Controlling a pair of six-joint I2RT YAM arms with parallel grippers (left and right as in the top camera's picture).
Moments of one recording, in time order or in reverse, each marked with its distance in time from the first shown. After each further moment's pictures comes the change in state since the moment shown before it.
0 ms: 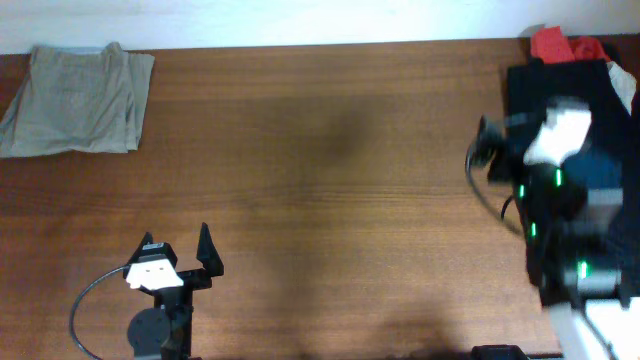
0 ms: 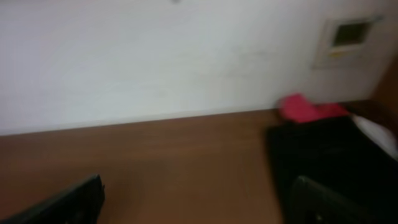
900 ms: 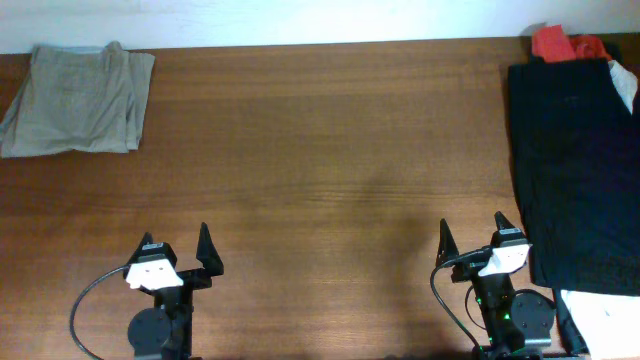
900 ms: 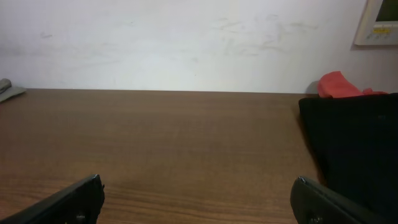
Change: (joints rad) left arm 0.000 0.000 0.000 0.002 -0.007 0.000; right arm -0.004 -0.954 -0.978 0.254 -0.206 -0.040
